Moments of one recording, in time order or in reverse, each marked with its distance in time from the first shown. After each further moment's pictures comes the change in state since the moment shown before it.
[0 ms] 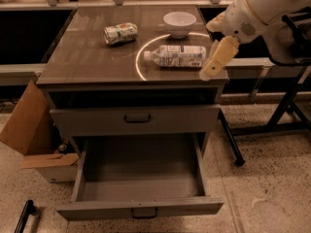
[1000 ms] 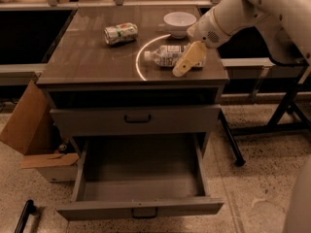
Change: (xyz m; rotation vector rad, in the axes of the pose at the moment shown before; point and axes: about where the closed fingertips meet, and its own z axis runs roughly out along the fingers) arm -0.019 -0.052 0.081 0.027 -0.083 0.073
